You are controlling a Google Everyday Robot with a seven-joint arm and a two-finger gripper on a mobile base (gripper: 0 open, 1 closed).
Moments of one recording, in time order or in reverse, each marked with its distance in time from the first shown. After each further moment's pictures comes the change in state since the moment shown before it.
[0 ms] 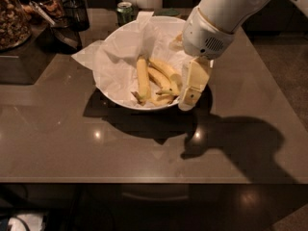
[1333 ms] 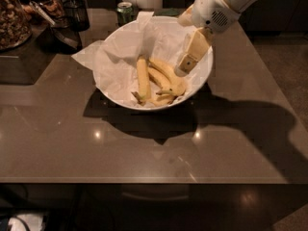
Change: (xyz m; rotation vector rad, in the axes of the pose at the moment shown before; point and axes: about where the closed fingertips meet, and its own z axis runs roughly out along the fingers) arm 0.001 -0.073 -0.032 0.119 -0.170 0.120
